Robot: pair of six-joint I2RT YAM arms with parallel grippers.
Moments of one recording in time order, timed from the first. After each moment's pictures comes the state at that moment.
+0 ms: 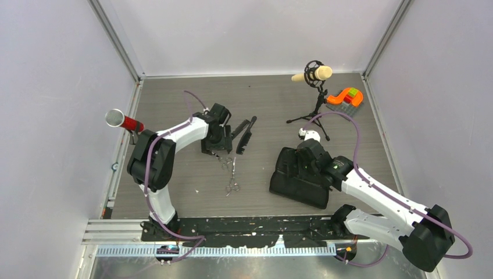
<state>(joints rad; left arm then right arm) -0.47 1.82 1.22 -0.66 -0.08 -0.55 0.68 0.98 0.67 -0.61 0.24 0.50</state>
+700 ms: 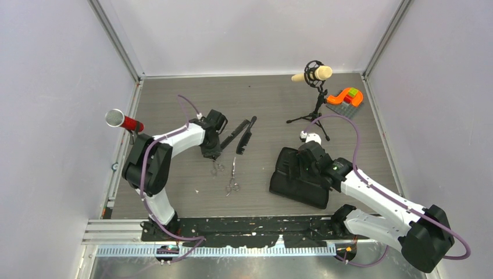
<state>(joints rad) -0.47 1.76 1.10 -0.62 -0.18 -0.62 0.66 0.97 0.62 -0.60 0.23 0.48</state>
